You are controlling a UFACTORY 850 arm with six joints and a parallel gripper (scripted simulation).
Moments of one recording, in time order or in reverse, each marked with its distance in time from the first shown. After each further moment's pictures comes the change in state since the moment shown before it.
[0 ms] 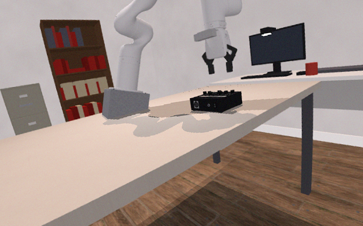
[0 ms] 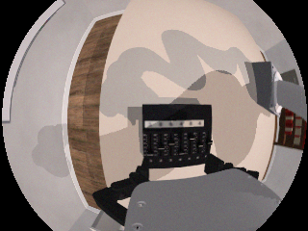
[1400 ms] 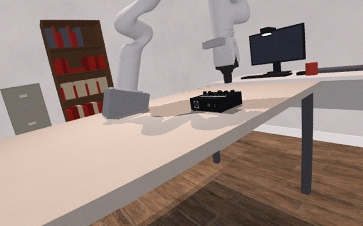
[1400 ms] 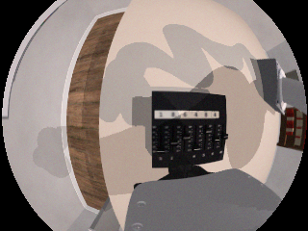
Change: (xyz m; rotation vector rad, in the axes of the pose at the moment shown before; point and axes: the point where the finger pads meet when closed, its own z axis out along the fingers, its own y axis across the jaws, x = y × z) arm -0.019 -0.020 0.034 0.000 -0.001 -0.012
